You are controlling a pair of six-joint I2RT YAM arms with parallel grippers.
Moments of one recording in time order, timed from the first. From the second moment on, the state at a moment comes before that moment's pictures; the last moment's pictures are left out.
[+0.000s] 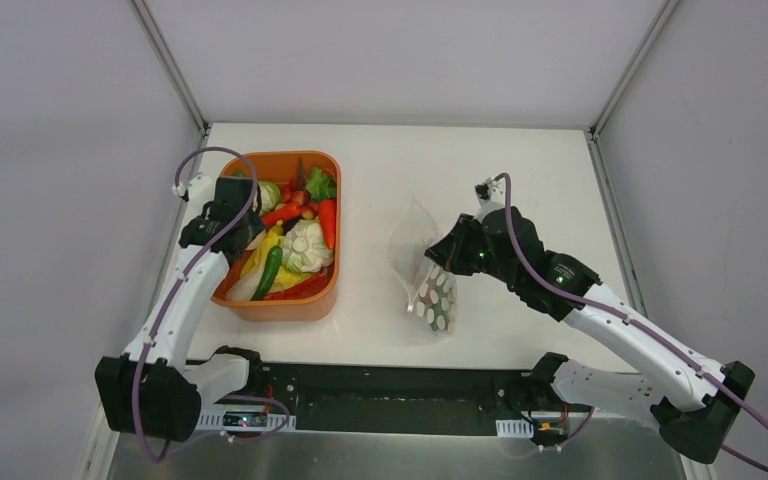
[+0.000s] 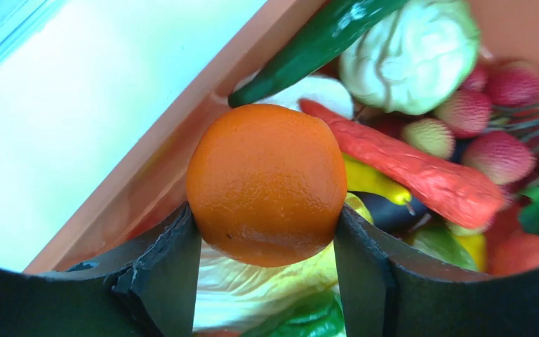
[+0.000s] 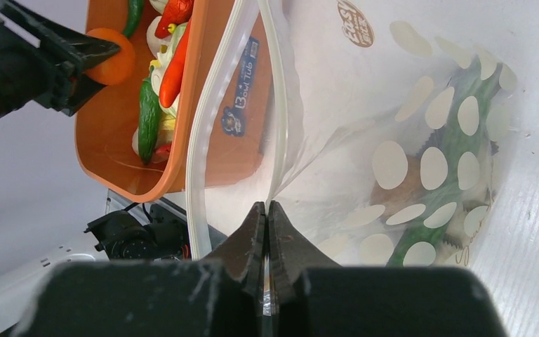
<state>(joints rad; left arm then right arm) -0.12 1.14 0.96 -0.75 -0.57 -0.78 0.85 0.96 0.97 -0.51 0.08 0.82</state>
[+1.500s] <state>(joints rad) -0.75 1.26 1.19 -0.44 0.31 -0.47 0.85 0.96 0.96 -0.50 0.07 0.84</state>
